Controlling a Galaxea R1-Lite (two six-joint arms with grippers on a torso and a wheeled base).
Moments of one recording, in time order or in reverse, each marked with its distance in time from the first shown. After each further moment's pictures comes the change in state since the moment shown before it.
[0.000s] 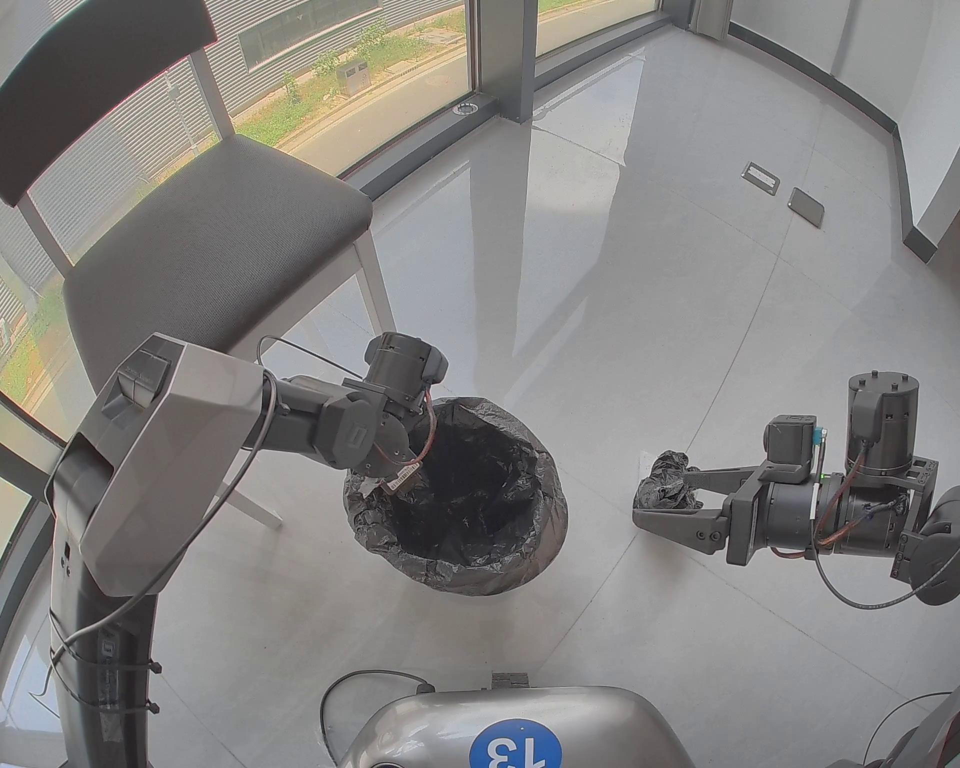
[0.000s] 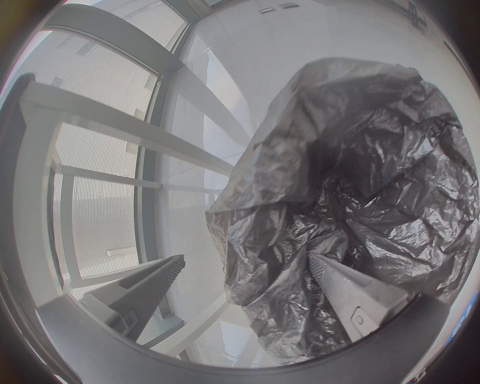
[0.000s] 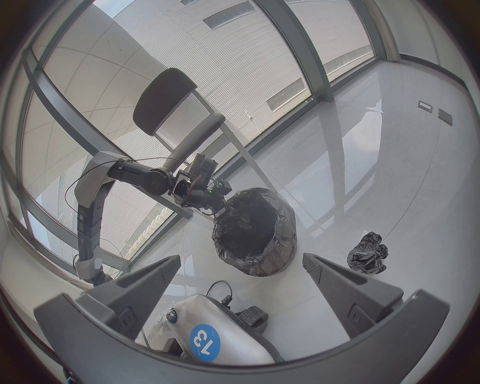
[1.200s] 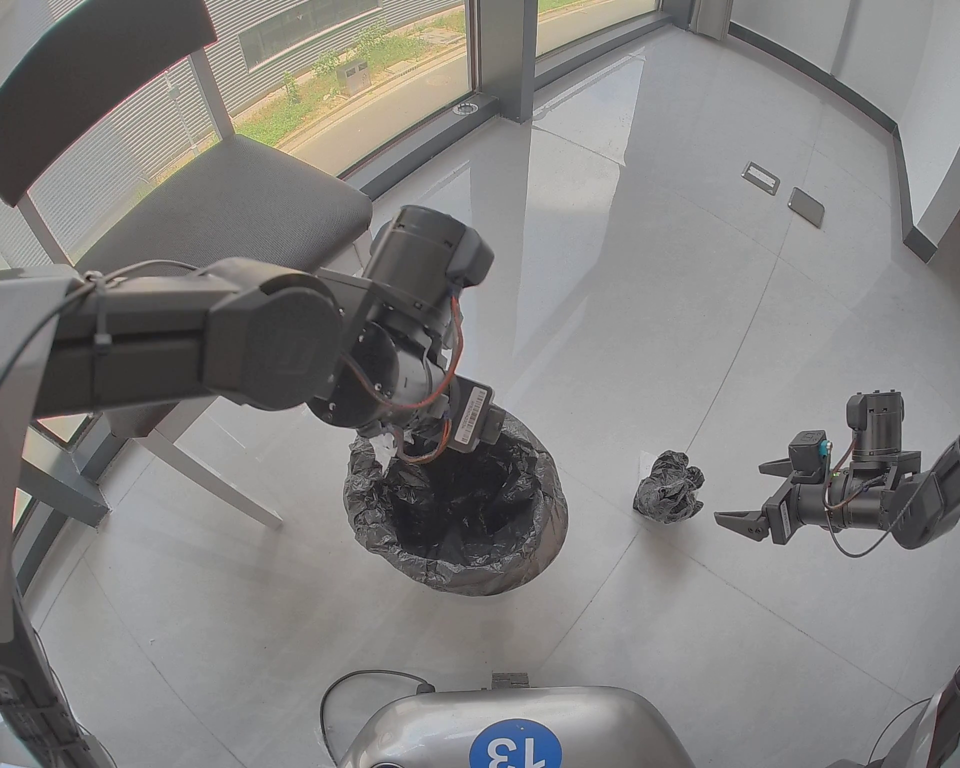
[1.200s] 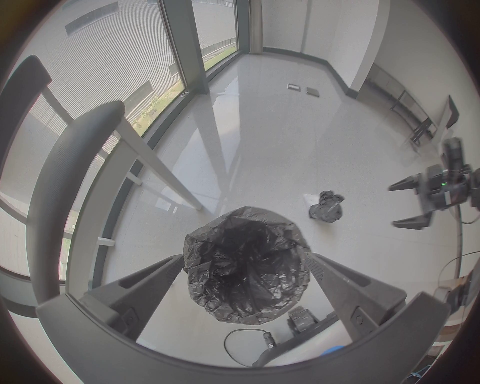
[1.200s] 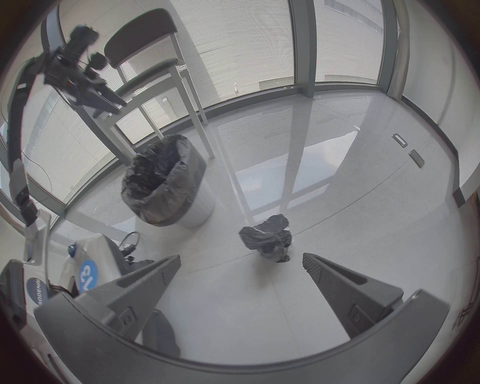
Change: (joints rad) left arm -0.214 -0.366 0.033 0.249 -0.206 -0.530; right arm -0.392 0.244 -0.073 0.068 -0.006 -0.556
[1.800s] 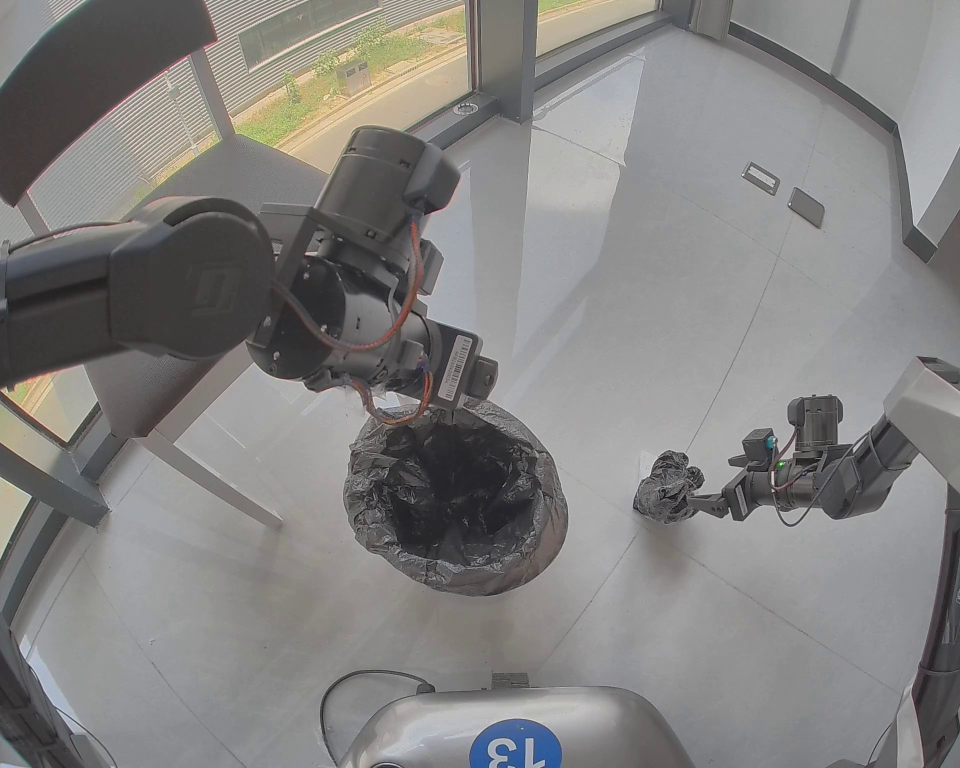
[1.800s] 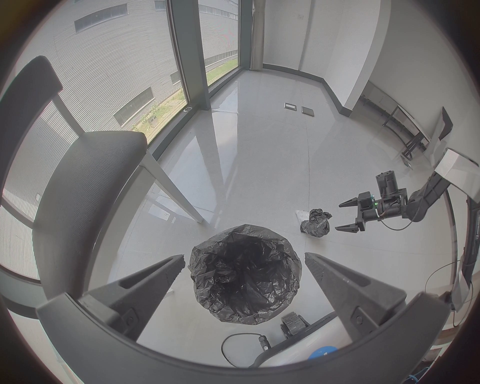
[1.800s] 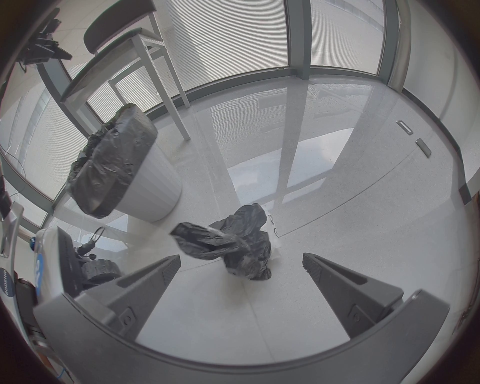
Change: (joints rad) left arm -0.011 -0.093 -0.052 0.065 -0.023 -0.003; right arm -0.051 0.438 -0.396 -0.006 0.001 -0.041
